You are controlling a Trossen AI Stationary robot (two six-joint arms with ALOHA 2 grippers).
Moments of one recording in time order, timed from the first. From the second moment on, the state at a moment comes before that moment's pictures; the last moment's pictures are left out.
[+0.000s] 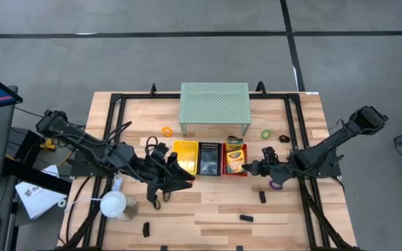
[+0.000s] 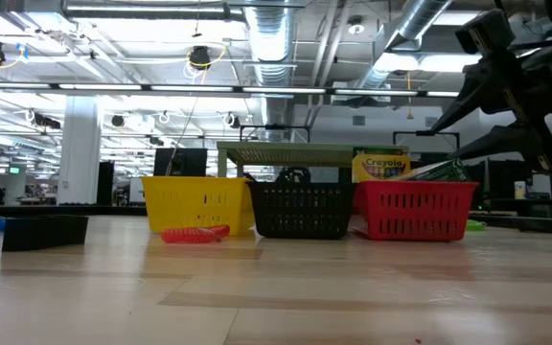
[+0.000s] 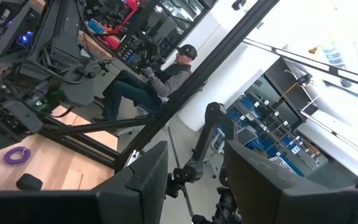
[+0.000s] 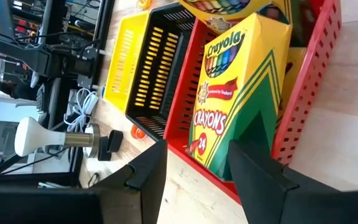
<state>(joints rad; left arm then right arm) -0.47 1.29 1.13 0.25 -0.23 -0.71 0.52 1.07 0.36 -0.01 0.65 1.67</state>
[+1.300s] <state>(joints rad) -0.47 1.29 1.13 0.25 -0.23 -0.71 0.65 1.13 0.78 -0.69 0.12 1.50</state>
